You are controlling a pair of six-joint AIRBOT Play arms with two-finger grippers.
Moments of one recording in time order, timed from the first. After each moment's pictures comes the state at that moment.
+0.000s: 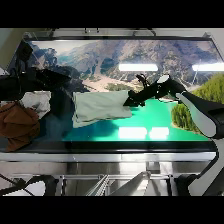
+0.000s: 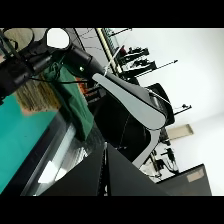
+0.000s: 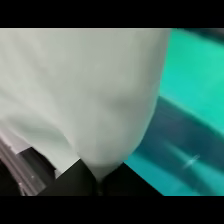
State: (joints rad) left arm 0.21 -1.38 1.10 0.04 -1.64 -0.85; right arm 0.18 -1.95 1.45 -0.56 1.24 1.21
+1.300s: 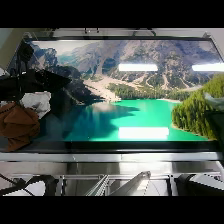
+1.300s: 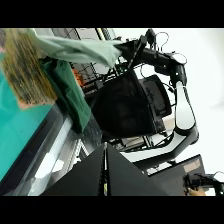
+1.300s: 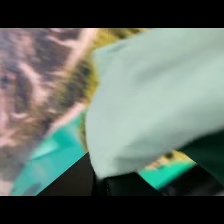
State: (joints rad) left arm 0.21 -1.38 1.10 0.06 -1.68 -0.85; right arm -1.14 -1.35 1.55 -0.96 1.56 1.46
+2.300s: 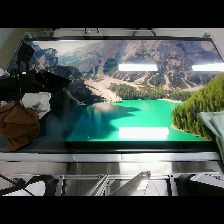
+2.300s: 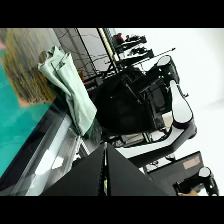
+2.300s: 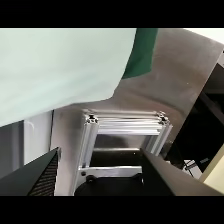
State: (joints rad) left arm 0.21 -1.38 1.10 0.06 -1.69 -0.85; right arm -1.18 -1.40 1.48 -1.71 1.84 1.76
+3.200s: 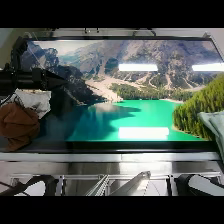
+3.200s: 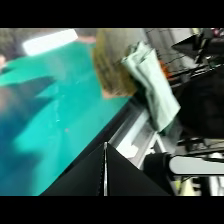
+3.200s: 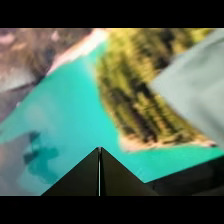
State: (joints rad) left arm 0.20 -1.27 1.17 0.39 -1.50 -0.96; right arm -0.70 -1.25 1.24 -1.03 1.42 1.52
